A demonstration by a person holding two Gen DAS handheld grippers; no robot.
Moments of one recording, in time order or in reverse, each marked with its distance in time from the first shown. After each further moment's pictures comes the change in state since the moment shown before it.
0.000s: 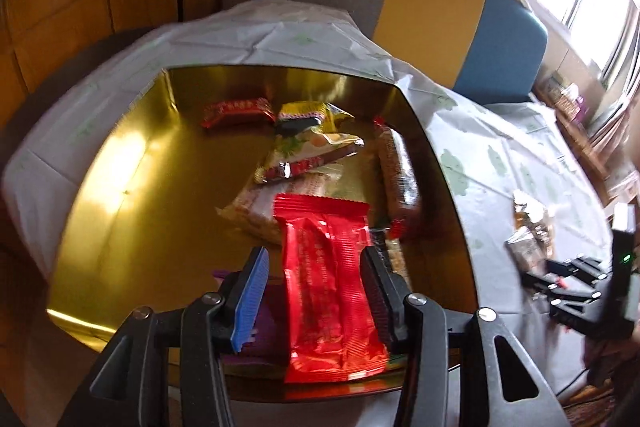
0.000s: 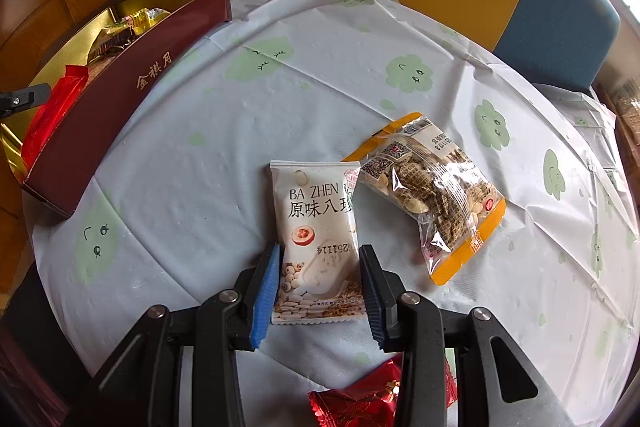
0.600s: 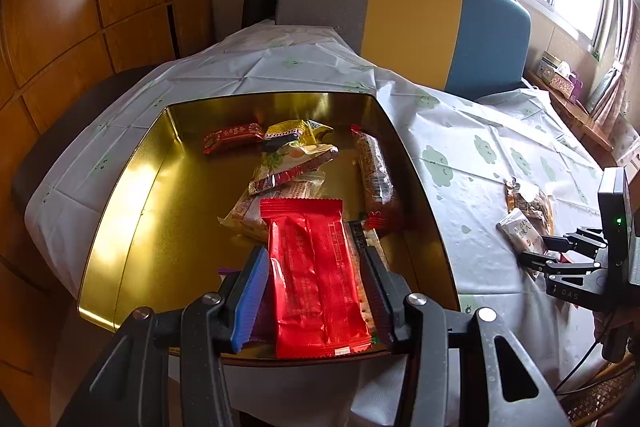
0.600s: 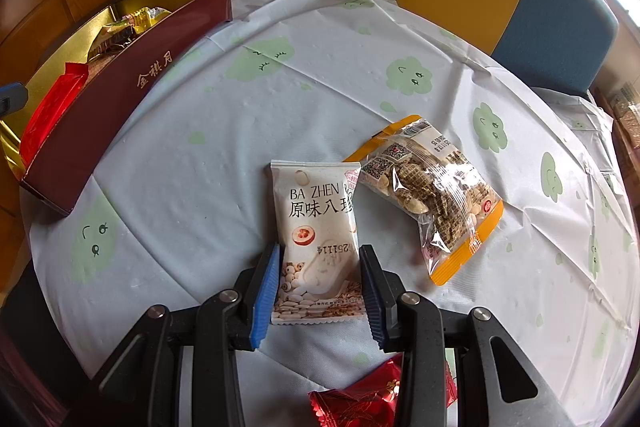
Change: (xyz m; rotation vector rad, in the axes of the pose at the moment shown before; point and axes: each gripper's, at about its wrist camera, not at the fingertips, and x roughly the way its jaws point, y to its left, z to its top) left arm -0.029 -0.024 -0.011 0.096 -0.065 0.041; right arm -0.001 0.000 0.000 -0.005 -0.007 -0.008
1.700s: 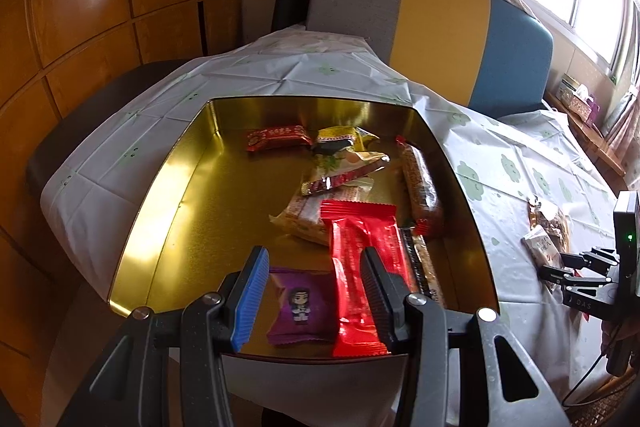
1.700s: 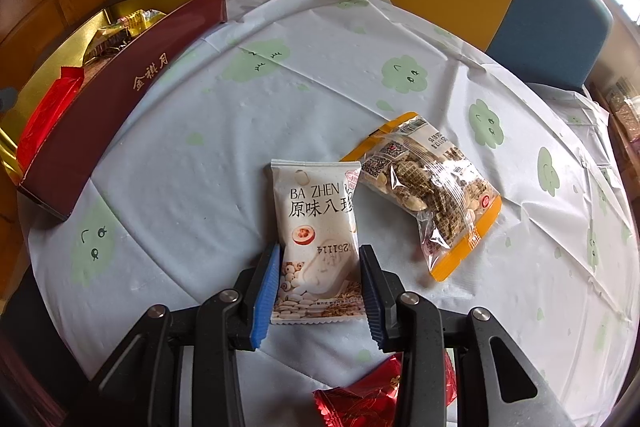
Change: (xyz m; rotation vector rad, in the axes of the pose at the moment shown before) left arm -0.004 0.038 -0.004 -0.079 -0.028 0.045; right arm 0.000 0.000 0.000 0.026 0.004 -0.021
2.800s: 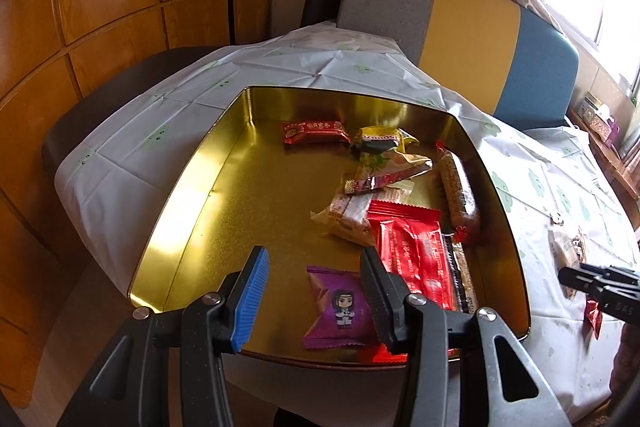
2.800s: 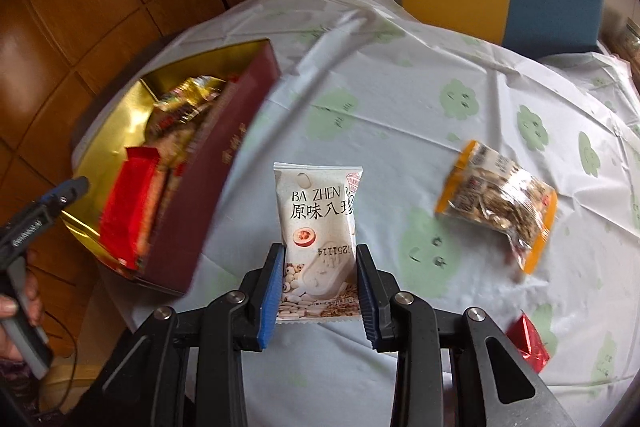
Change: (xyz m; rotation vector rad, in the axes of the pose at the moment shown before) left arm 0.008 0.025 -0.002 -0.073 0.009 0.056; right arm -0.038 0.042 0.031 0.182 -0.100 0.220
